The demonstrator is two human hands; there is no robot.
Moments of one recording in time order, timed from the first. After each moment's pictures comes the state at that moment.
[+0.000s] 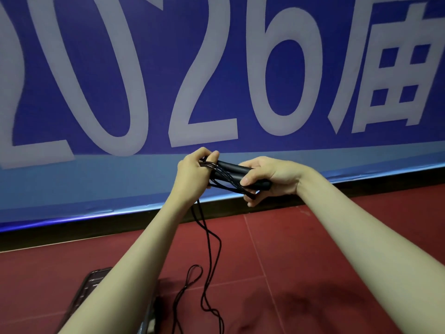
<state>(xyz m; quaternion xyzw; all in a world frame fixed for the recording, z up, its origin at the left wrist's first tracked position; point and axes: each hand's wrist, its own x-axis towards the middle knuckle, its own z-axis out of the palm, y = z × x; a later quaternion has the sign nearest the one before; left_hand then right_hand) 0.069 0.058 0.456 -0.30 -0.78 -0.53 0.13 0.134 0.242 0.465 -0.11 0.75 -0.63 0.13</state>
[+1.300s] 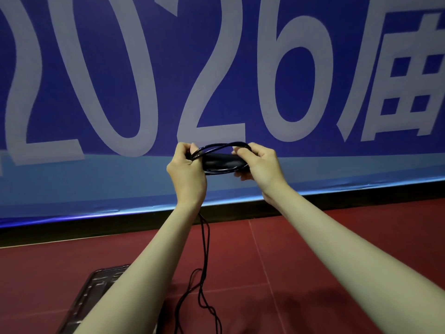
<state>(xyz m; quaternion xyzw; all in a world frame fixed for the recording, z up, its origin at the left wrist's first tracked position) 0.063 0.056 0.457 -0.18 -0.67 -0.65 0.32 0.110 0.187 0.457 0.00 0.70 -0.65 -0.30</state>
